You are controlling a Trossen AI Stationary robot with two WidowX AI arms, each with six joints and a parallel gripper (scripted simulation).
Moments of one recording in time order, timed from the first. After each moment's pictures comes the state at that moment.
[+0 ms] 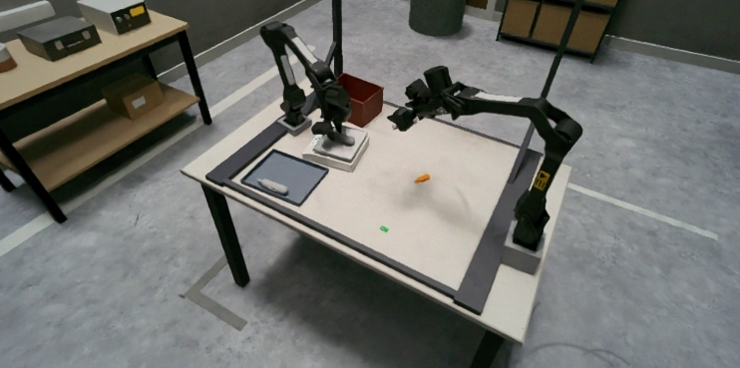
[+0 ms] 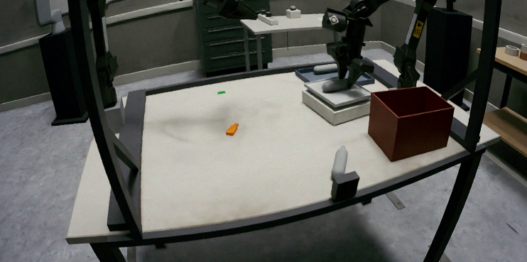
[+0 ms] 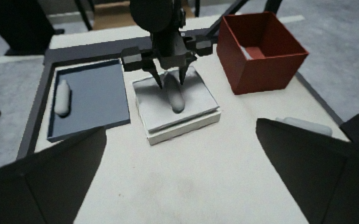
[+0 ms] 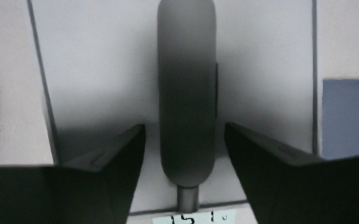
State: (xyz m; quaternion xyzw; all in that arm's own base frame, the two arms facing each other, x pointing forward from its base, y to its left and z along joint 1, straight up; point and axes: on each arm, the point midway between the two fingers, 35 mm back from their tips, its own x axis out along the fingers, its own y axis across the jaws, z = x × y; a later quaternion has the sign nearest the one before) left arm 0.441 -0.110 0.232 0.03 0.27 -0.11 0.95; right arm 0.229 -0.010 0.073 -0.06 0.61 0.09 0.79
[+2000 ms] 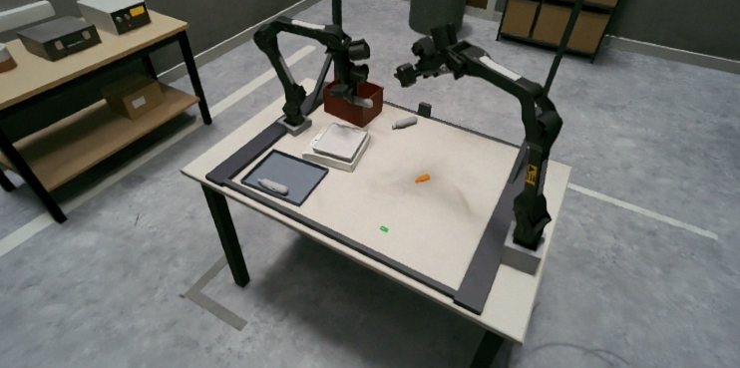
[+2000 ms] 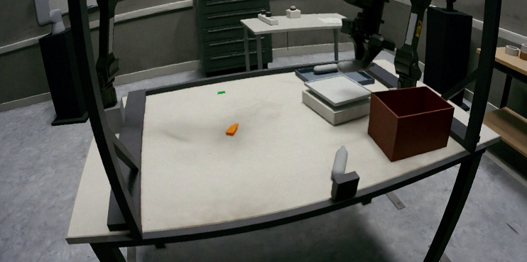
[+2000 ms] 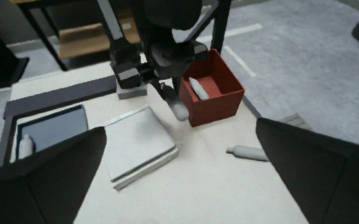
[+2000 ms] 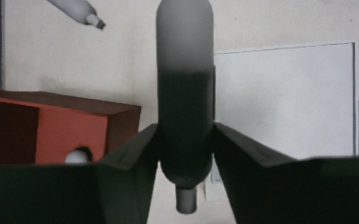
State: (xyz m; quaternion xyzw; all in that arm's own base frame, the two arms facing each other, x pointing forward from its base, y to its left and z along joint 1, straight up) left arm 0.461 -0.195 0.323 0.05 0.26 -0.18 0.95; right arm 0.220 0.103 0.171 -0.05 0.59 0.10 0.80
